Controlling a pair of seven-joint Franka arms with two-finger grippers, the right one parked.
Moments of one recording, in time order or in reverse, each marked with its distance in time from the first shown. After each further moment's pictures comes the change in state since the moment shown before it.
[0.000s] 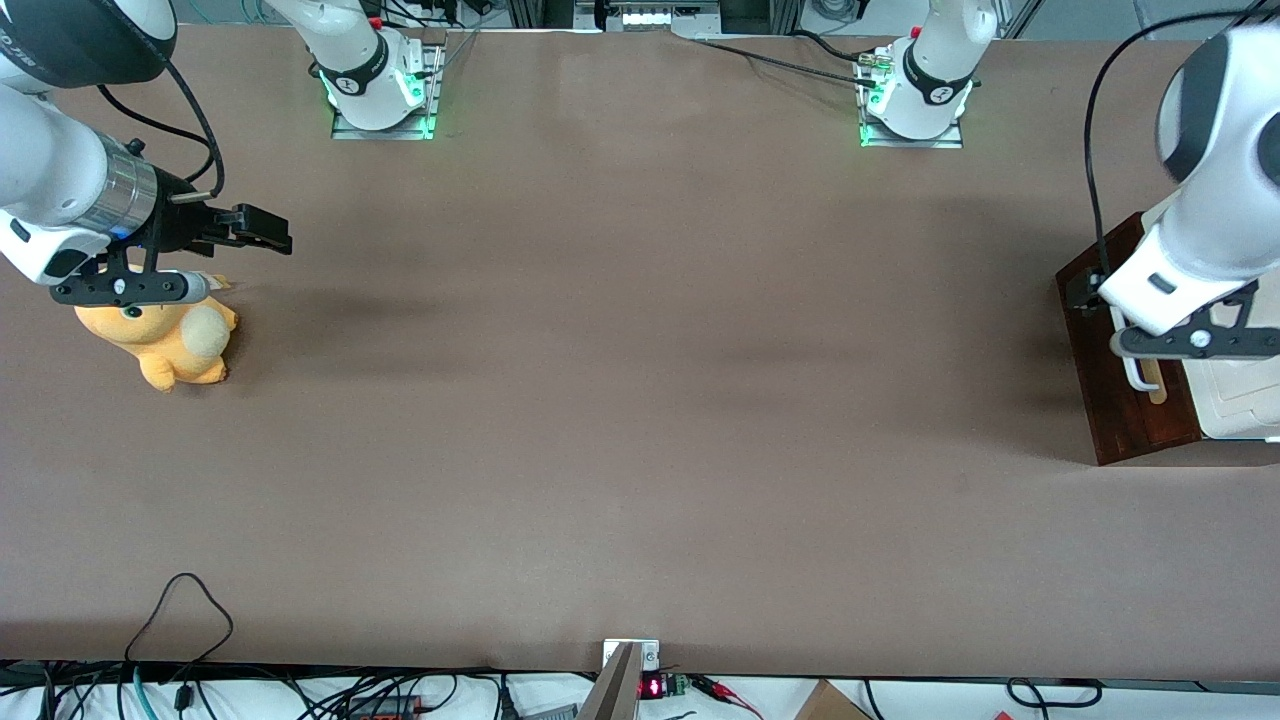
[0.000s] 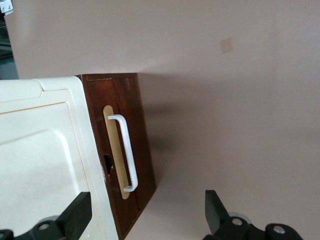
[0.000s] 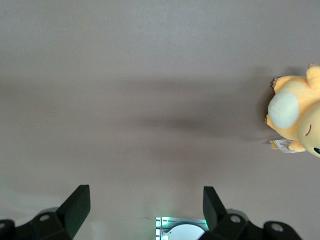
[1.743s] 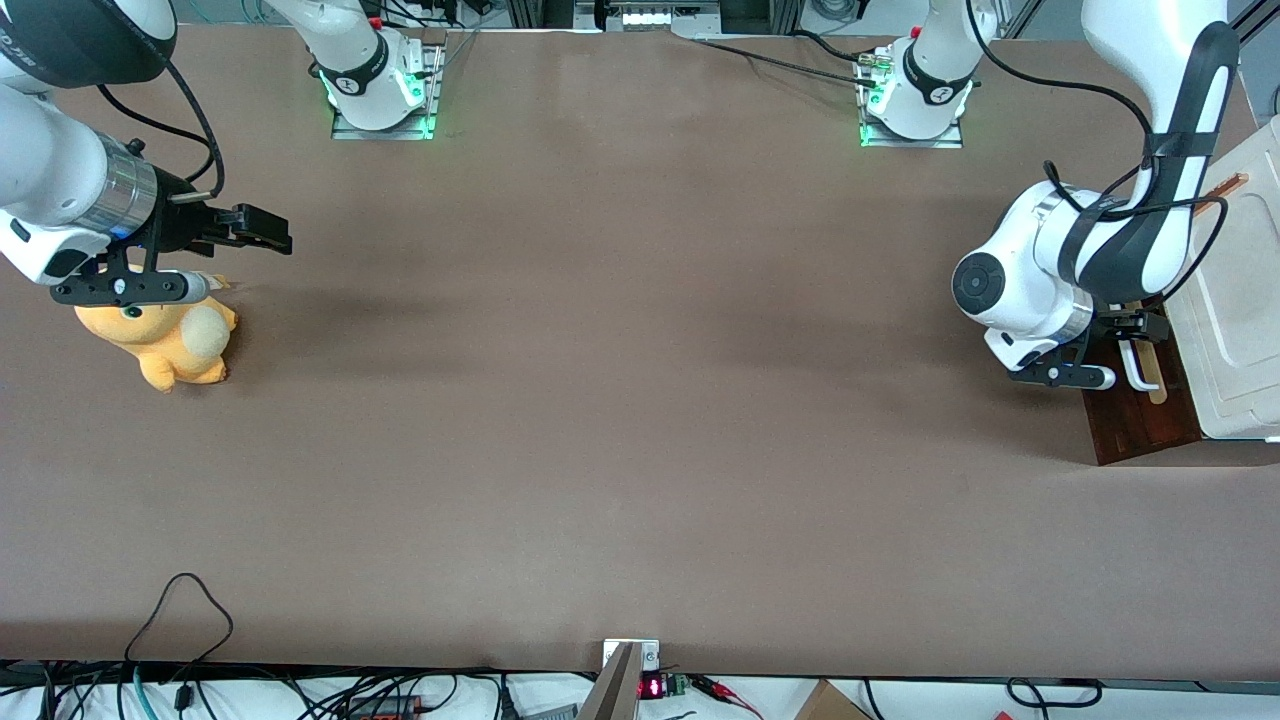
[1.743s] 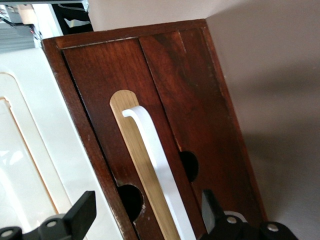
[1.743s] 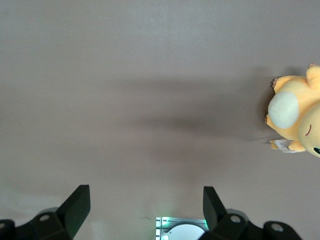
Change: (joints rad) arm -0.028 0.149 0.033 -0.440 0.754 0.213 -0.427
